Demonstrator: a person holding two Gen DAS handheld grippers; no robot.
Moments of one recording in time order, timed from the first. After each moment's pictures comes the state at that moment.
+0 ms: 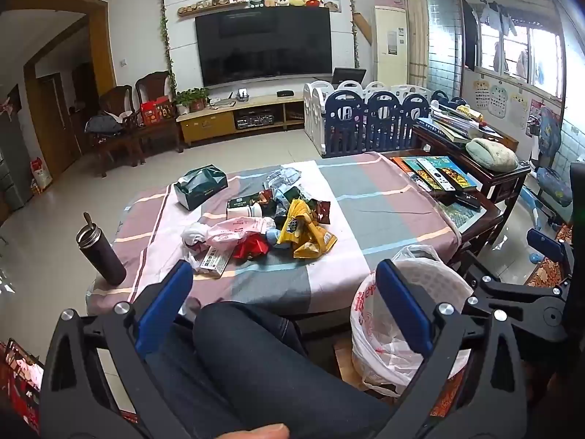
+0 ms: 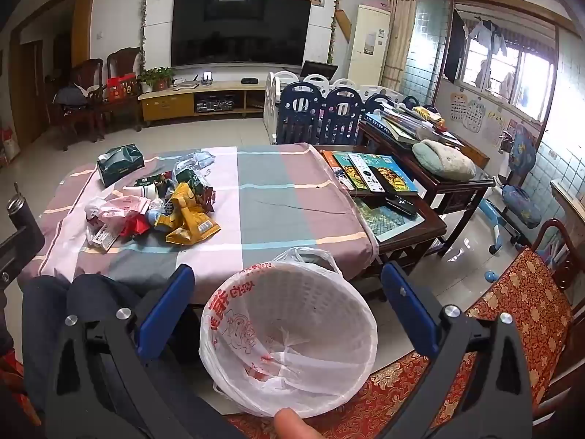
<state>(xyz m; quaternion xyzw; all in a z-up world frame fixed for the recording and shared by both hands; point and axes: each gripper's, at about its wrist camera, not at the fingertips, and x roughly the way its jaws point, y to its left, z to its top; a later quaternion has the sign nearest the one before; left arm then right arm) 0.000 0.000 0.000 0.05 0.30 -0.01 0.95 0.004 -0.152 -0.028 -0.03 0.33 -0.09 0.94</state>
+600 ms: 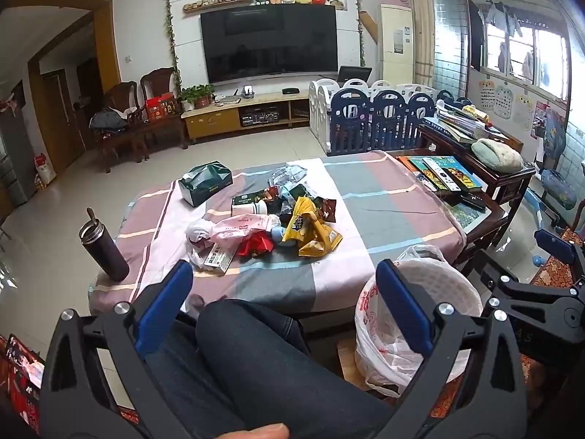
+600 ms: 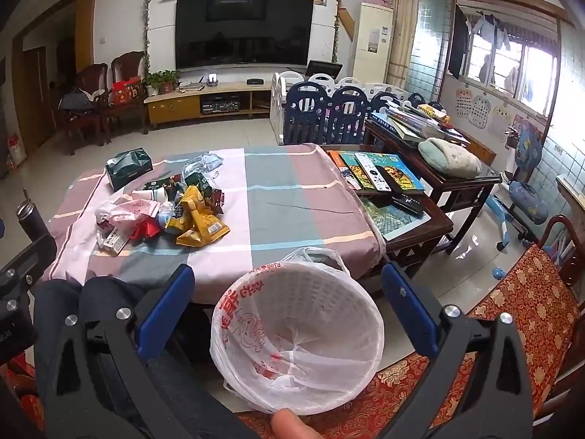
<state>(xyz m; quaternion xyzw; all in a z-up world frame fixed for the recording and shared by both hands) 0.005 0.015 -0.009 0.05 0.30 -0.01 0.95 0.000 -0.151 -0.018 -0.01 0.33 -0.07 0.94</state>
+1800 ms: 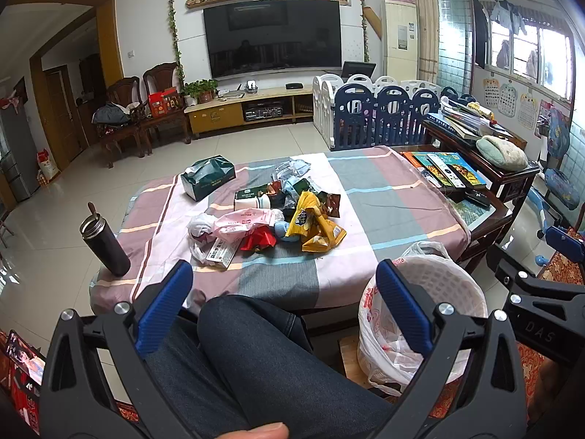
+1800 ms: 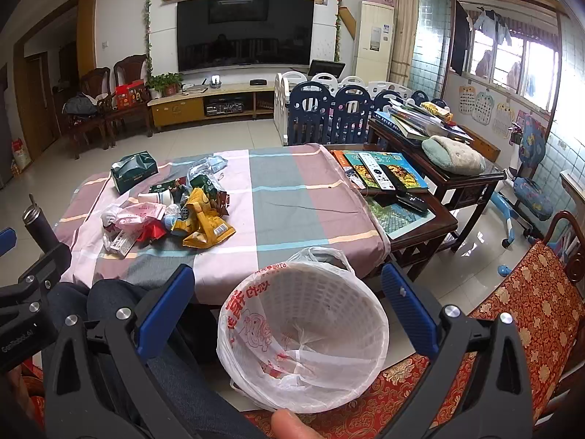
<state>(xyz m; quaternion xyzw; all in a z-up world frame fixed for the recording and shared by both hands) 0.013 0.015 -0.018 0.04 0.32 0.02 0.95 -0.003 -0.150 -0.014 0.00 0.33 -0.06 0.94</state>
